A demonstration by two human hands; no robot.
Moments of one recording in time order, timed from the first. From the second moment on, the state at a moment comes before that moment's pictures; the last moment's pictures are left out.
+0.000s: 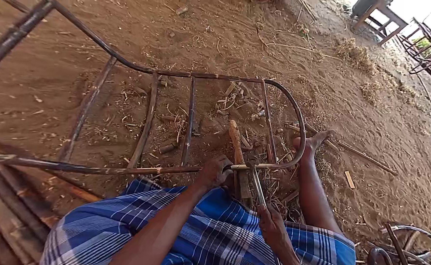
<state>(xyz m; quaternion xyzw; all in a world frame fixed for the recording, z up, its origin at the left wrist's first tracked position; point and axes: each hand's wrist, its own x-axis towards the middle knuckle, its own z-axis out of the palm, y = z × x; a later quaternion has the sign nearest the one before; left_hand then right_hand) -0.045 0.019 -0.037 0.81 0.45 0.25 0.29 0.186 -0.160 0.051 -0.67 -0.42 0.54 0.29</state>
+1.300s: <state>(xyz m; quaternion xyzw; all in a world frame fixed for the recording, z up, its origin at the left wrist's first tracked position) -0.044 0.021 -0.038 0.81 0.44 0.25 0.29 0.186 -0.143 0.065 -0.69 -0.55 0.42 0.20</state>
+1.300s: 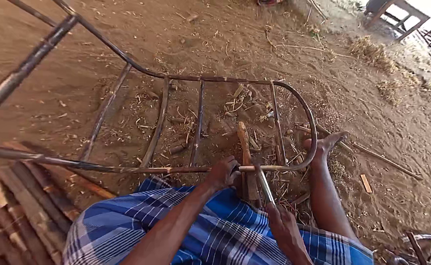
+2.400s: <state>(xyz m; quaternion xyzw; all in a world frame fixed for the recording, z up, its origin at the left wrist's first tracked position) -0.091 -0.011 -0.026 0.87 0.43 0.07 0.24 0.197 -0.178 0.055 -0.75 -0.46 0.47 -0.07</state>
